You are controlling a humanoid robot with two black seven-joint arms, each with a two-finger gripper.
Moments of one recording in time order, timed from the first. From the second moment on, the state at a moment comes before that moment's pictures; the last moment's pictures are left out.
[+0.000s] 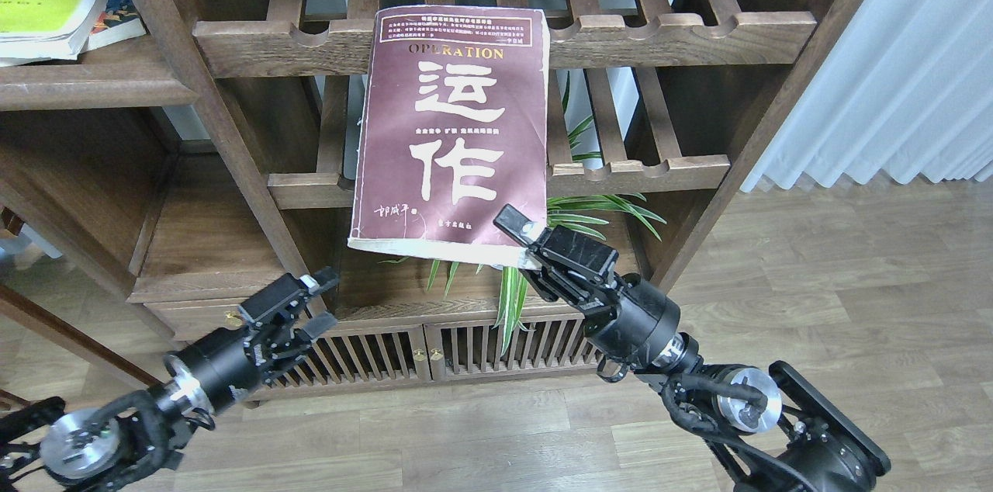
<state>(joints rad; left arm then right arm) -0.26 0.66 -0.57 -1.40 -0.75 -0.49 0.22 0.05 -0.13 1.00 1.44 0.42 0.58 -0.49</state>
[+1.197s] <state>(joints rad) -0.36 0.43 -0.79 -1.52 -0.61 -0.49 0.23 0.06 -0.09 0.97 1.43 0.39 0.58 -0.49</state>
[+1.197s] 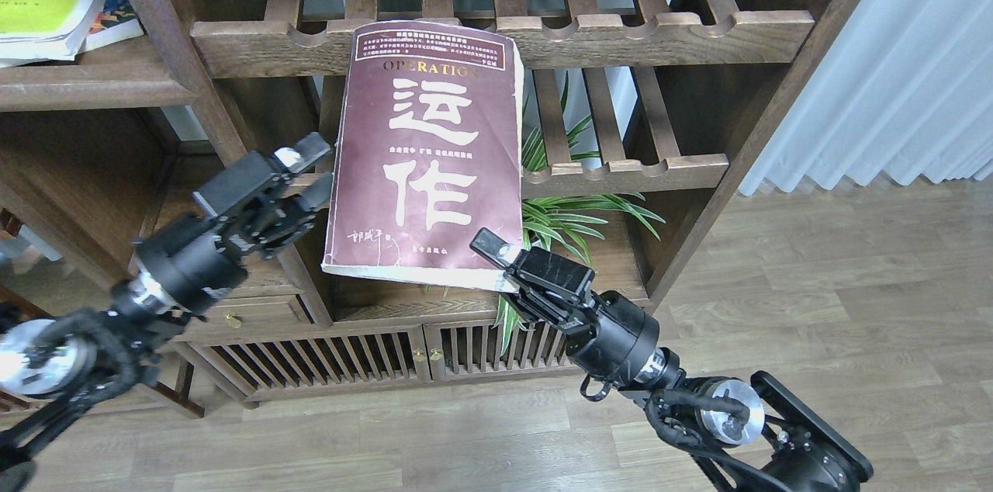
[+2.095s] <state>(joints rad) -0.36 0.37 -0.74 -1.39 -0.59 -0.49 0.33 0.06 -0.04 0.96 1.43 0.35 0.58 -0.49</state>
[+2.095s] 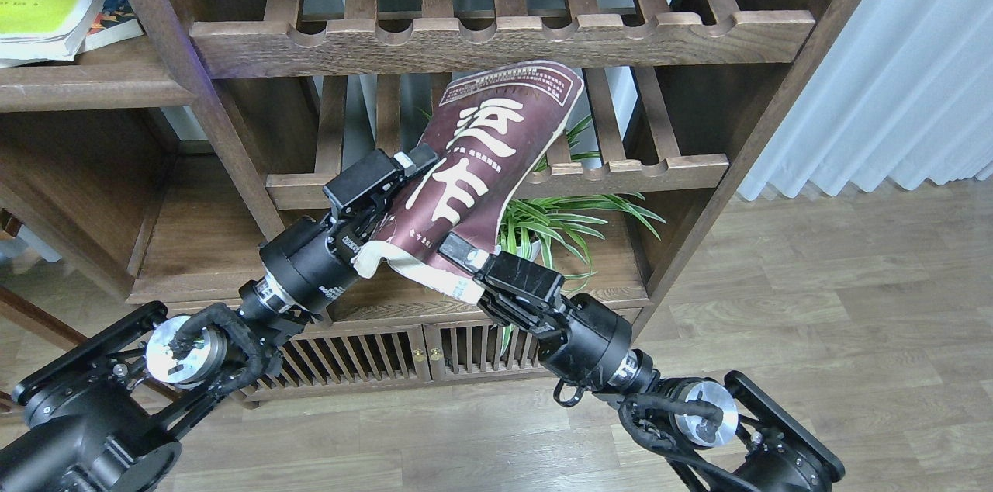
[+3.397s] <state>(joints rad) -0.34 1.21 -0.78 -1.56 -0.36 -0.49 0.43 0.03 0.01 0.95 1.28 0.14 0.58 -0.49</state>
